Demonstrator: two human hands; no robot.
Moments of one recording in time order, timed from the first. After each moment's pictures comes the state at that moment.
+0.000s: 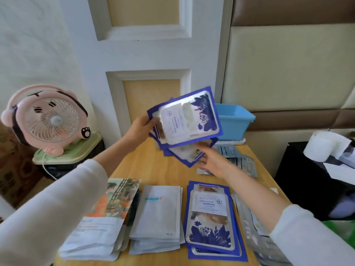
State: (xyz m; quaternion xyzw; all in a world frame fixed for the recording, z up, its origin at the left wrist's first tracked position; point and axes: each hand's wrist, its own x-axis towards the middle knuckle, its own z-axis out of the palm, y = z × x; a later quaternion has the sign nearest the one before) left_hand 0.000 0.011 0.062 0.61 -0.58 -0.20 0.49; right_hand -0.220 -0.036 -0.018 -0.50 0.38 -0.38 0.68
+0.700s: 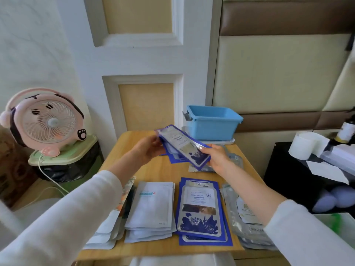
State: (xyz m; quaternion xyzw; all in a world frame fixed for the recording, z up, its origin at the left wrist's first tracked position) left_hand -0.045 0.027 0.035 0.50 -0.29 -0.57 0.59; right_hand -0.252 -0.031 -0.013 -0.44 0.45 -0.46 0.63
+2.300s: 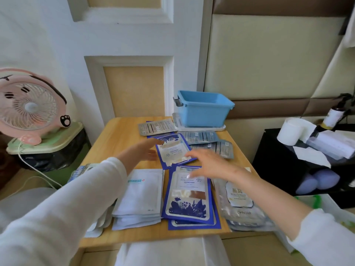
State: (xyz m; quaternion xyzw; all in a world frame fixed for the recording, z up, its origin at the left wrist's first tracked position) left_hand -0.053 -0.006 -0.022 0.65 -0.29 -0.57 0.40; right_hand -0.286 0.027 -0.012 -0.88 0.44 -0.04 0.18
